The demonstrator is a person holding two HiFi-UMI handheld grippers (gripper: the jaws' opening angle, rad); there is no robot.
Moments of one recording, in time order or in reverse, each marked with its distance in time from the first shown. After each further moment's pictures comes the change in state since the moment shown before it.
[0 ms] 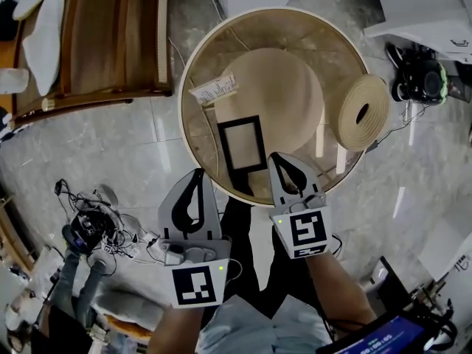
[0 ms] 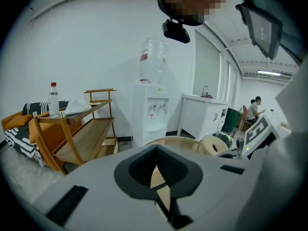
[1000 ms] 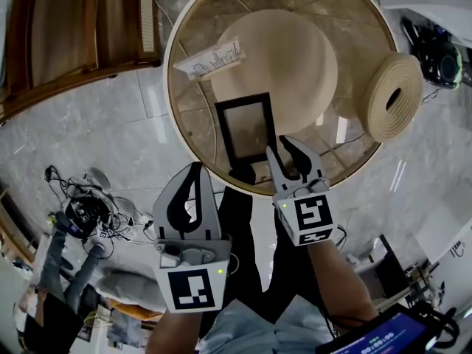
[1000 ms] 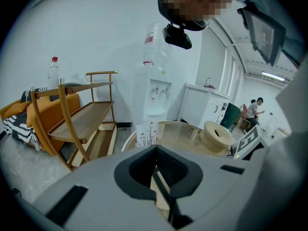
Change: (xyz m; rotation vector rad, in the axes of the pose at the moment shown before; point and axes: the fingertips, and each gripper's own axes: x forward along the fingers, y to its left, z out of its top) left arm 0.033 0.013 -0.087 -0.047 0.115 -0.022; right arm 0.065 -0.002 -0.096 0.082 0.145 0.025
